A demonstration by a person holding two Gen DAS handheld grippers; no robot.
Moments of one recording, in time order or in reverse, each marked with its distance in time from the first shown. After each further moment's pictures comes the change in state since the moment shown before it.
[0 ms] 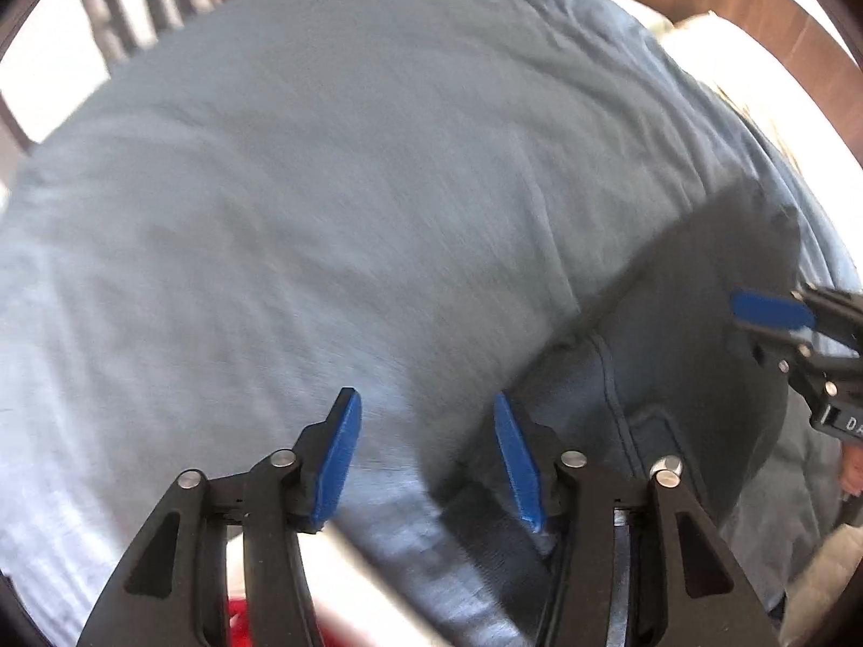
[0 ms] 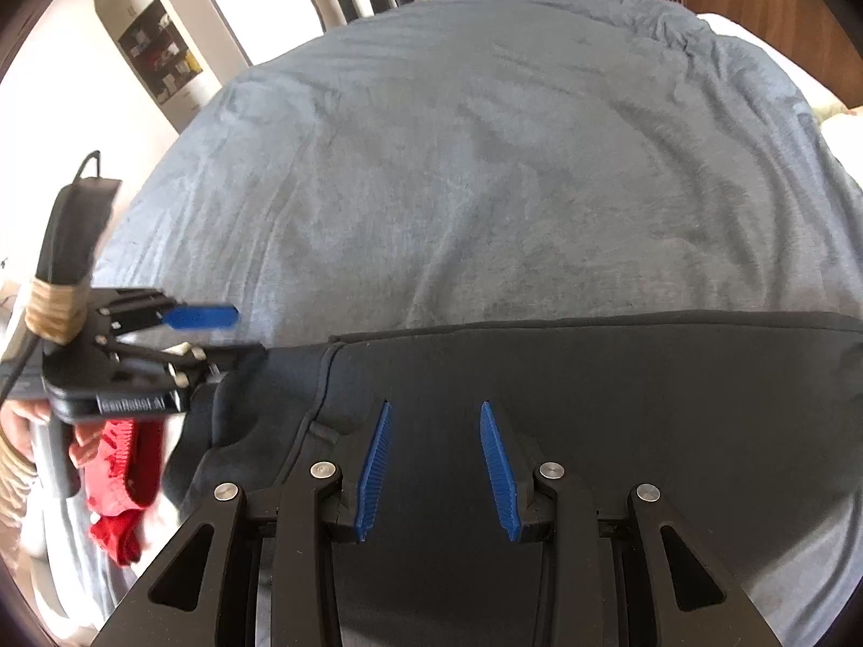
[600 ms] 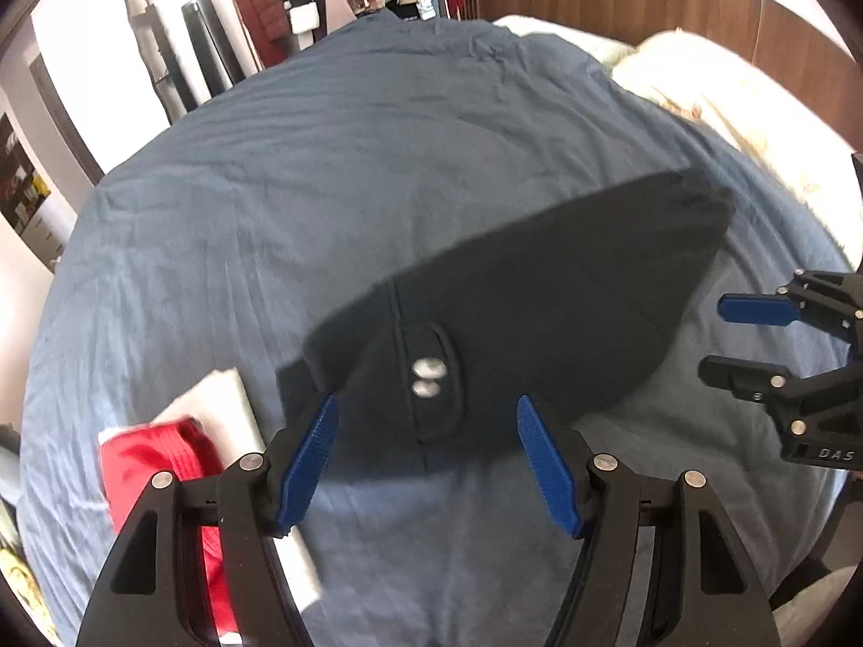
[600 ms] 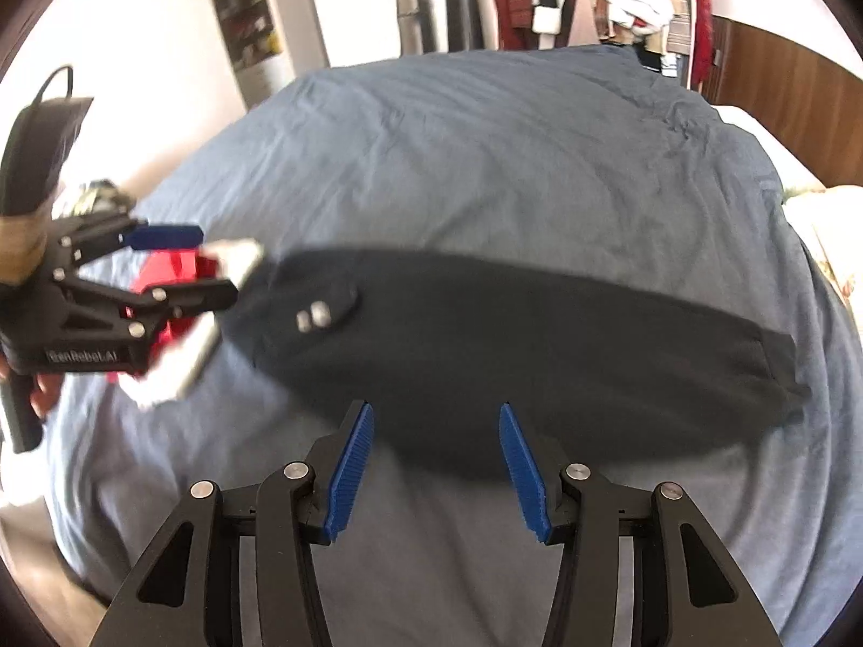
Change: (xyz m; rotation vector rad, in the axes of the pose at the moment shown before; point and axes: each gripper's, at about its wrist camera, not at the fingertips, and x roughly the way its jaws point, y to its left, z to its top) left arm -0.082 -0.159 -0.081 -0.017 -0.132 0.165; right arm -0.118 -0.037 -0.101 -0.267 -0.079 0.001
